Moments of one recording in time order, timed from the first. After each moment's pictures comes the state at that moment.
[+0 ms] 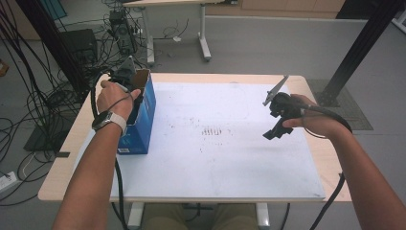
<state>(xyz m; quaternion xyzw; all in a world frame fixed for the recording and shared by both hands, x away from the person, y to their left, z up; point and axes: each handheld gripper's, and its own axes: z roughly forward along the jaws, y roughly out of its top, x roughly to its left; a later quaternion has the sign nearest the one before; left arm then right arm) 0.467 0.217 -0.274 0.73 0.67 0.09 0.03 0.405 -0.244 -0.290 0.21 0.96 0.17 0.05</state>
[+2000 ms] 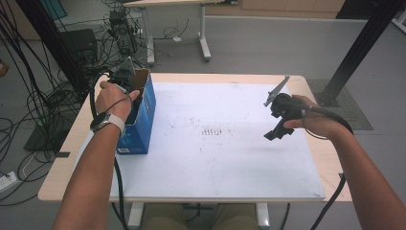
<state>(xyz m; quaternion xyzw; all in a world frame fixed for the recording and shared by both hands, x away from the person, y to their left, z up) 0.466 0.220 -0.277 0.74 0.67 0.09 0.04 0.402 -0.247 -0.291 0.22 0.96 0.17 0.06</state>
